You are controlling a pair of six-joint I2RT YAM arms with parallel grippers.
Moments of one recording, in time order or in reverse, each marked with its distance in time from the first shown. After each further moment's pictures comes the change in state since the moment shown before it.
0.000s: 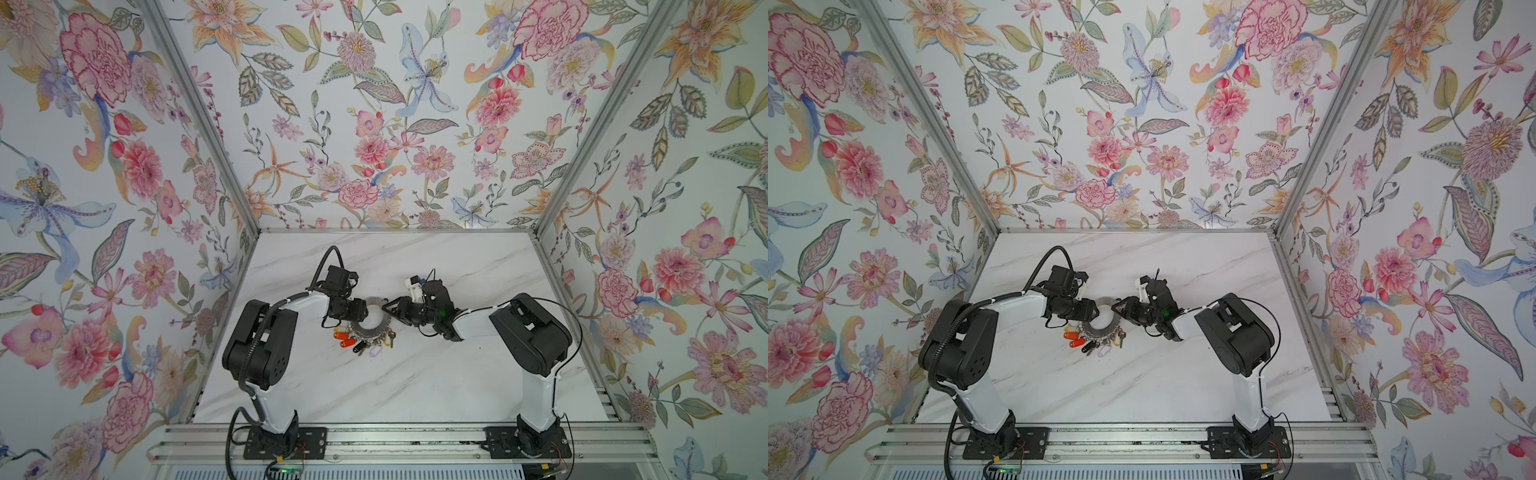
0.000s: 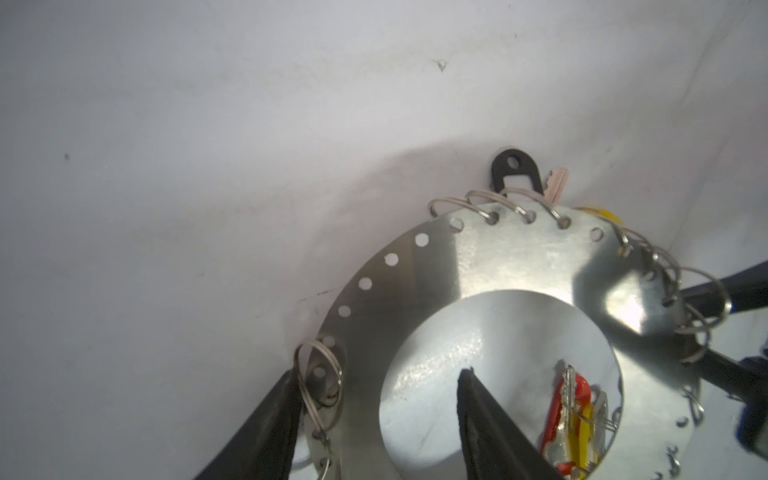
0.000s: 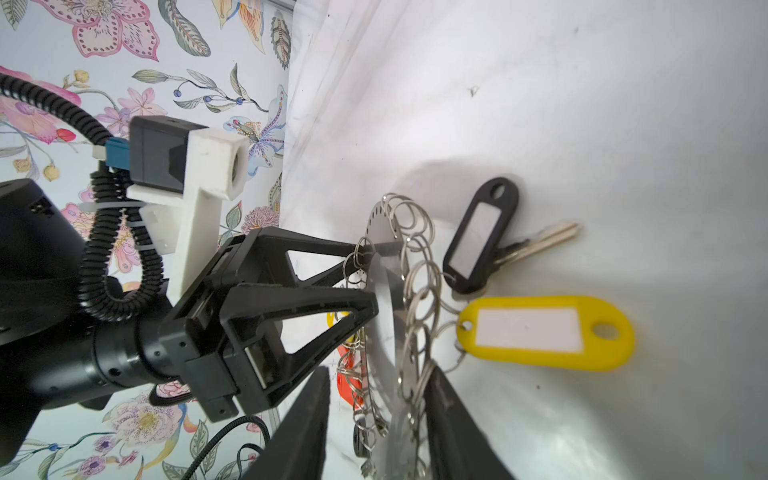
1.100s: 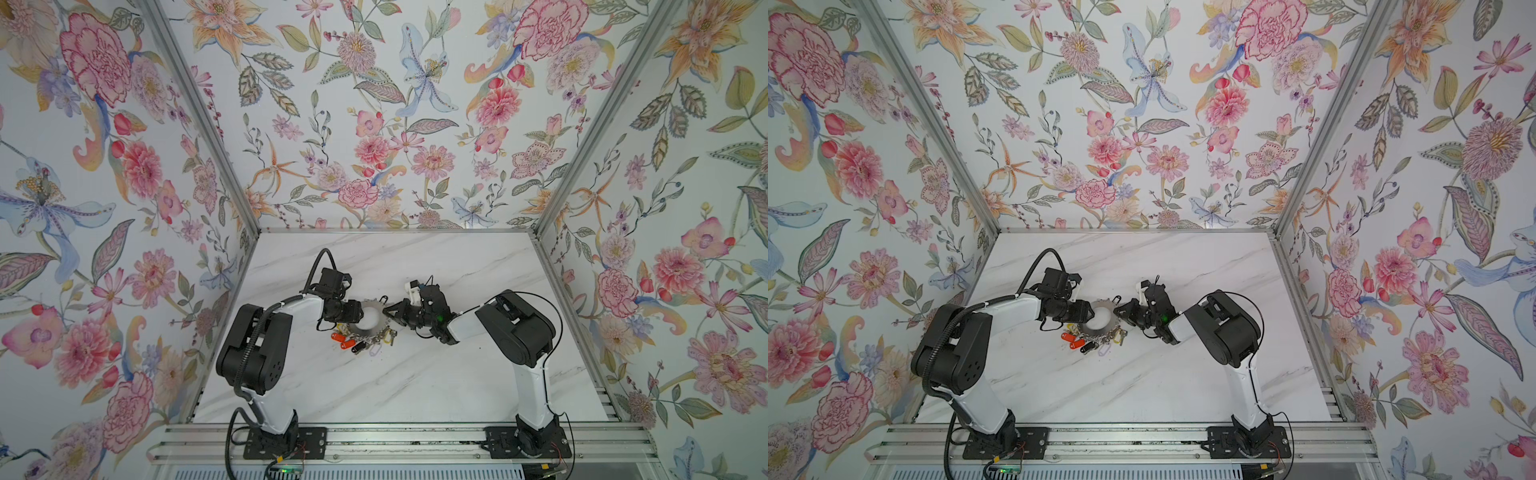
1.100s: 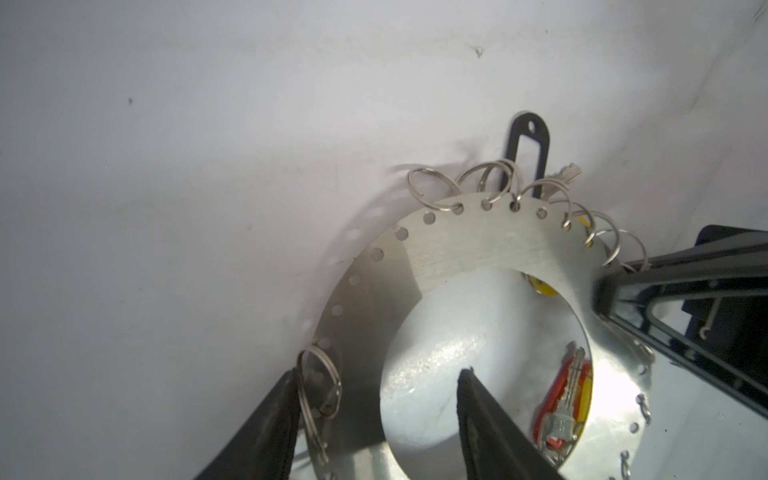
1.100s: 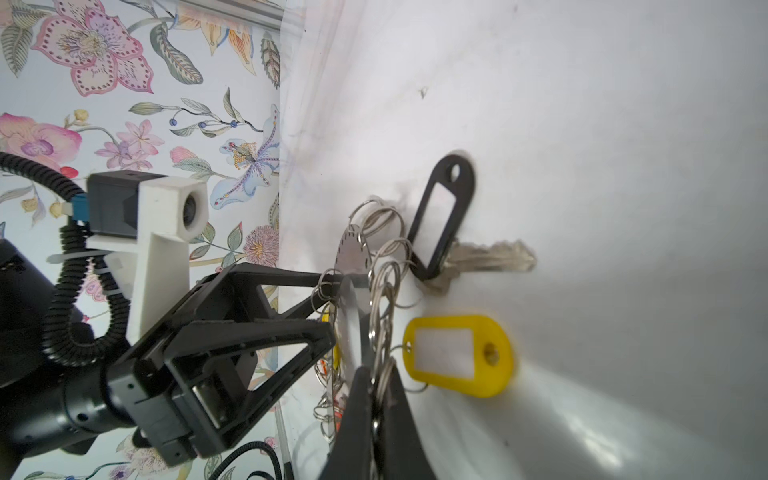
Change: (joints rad) left arm 0.035 -0.044 -0.050 0.005 0.018 -0.034; right arm 0.005 0.106 0.005 0.140 0.016 0.094
